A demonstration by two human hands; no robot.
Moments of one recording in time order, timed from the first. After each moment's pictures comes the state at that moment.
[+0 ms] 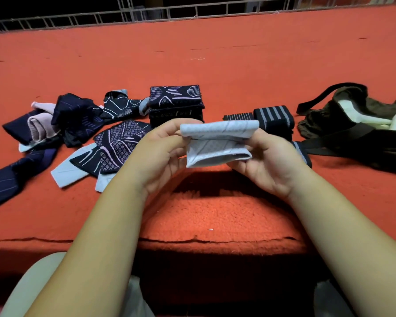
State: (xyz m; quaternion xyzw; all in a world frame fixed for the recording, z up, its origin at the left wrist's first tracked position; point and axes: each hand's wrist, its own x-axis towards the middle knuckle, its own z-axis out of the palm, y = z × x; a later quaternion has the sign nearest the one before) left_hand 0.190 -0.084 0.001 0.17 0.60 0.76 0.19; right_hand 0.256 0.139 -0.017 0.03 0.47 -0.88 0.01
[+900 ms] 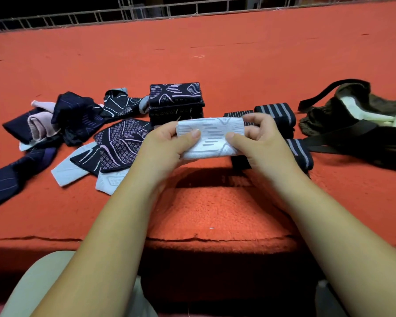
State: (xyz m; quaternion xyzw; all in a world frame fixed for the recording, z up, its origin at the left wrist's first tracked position) left_hand 0.187 -0.075 -0.012 0.14 0.69 0.71 0.10; right_hand 0.253 0.128 -0.025 0.07 0.73 -0.65 -0.20
